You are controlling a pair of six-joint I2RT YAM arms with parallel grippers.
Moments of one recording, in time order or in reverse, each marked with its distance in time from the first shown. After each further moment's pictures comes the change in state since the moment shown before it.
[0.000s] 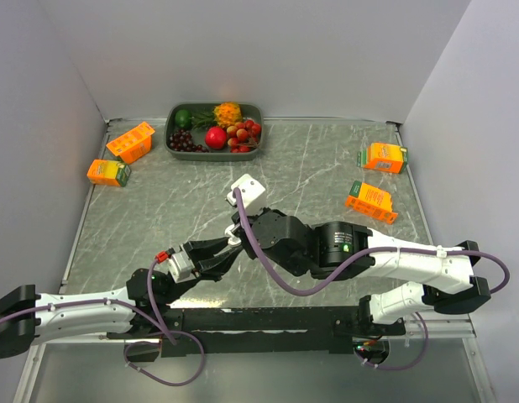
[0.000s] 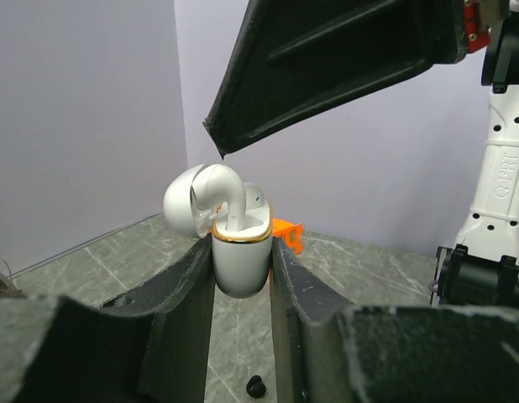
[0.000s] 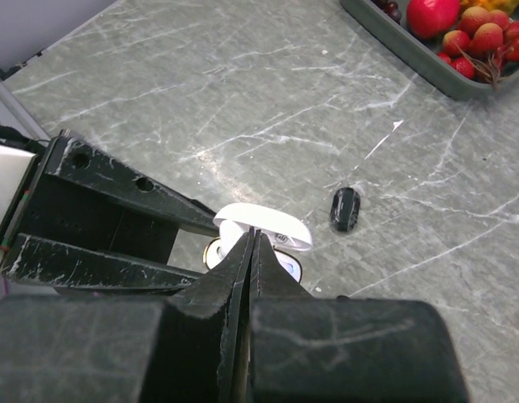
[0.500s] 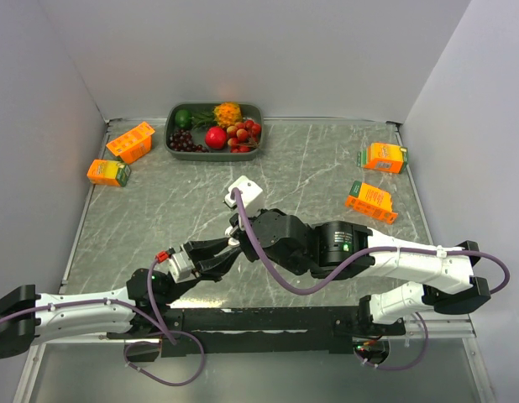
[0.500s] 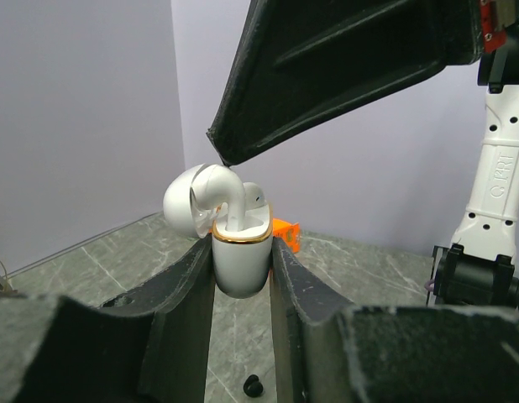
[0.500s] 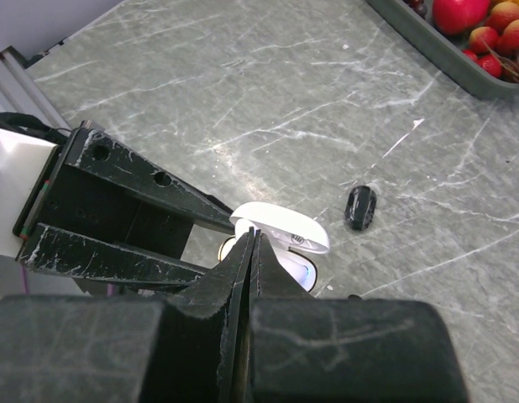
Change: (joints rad) left arm 0.000 0.000 0.000 -0.001 0.006 -0.006; right arm -0.009 0.000 0.000 0.000 -0.065 0.002
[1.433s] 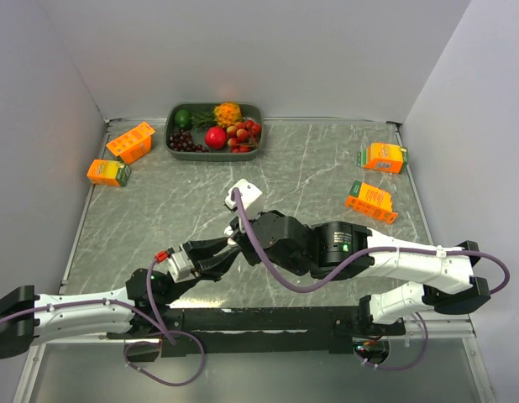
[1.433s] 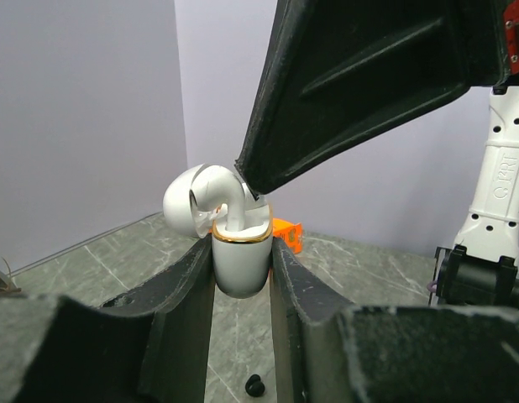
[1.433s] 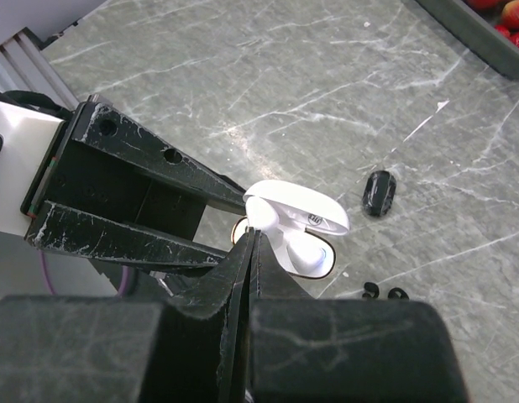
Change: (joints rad) left arm 0.000 -0.011 0.000 -0.010 -0.008 0.001; right arm -0.001 -0.002 -0.009 -0.028 -0.049 0.045
